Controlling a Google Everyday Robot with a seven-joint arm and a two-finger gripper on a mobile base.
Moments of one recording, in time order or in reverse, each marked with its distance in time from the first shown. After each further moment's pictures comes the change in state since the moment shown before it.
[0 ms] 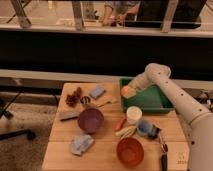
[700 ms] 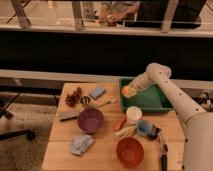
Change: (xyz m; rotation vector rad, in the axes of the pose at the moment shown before) arm 0.008 -0.010 0.009 -0.019 -0.014 0.019
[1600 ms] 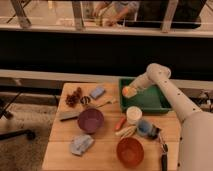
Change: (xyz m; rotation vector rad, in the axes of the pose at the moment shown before) arm 0.010 -0.010 0.010 -0.010 0.003 0.031
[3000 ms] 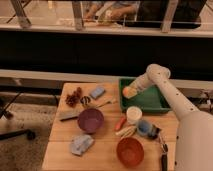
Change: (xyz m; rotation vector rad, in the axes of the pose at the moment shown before) arm 0.007 -0.003 0.009 -0.007 0.002 -0.014
